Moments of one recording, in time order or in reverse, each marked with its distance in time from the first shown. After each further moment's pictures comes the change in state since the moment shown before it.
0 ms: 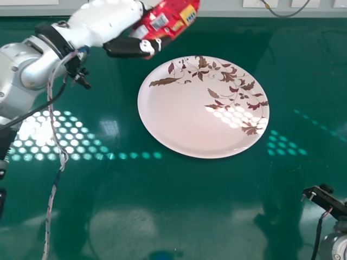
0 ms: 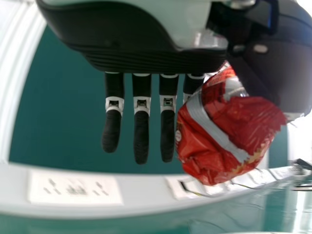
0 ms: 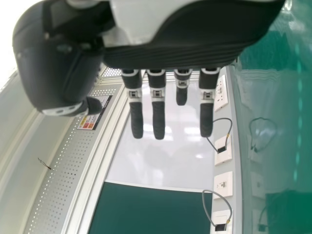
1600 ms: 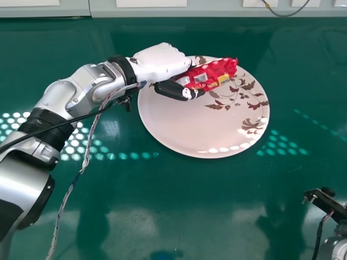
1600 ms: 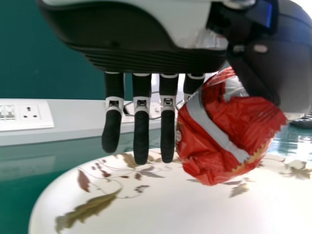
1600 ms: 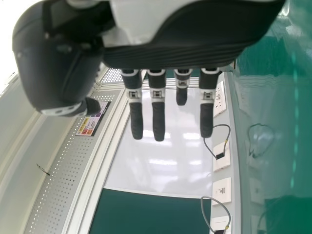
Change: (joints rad) left arm -0.154 -0.232 -0.230 0.396 0.250 -0.052 0.068; right arm 0.027 0.018 -0.003 -0.013 0.000 -0.006 -0.017
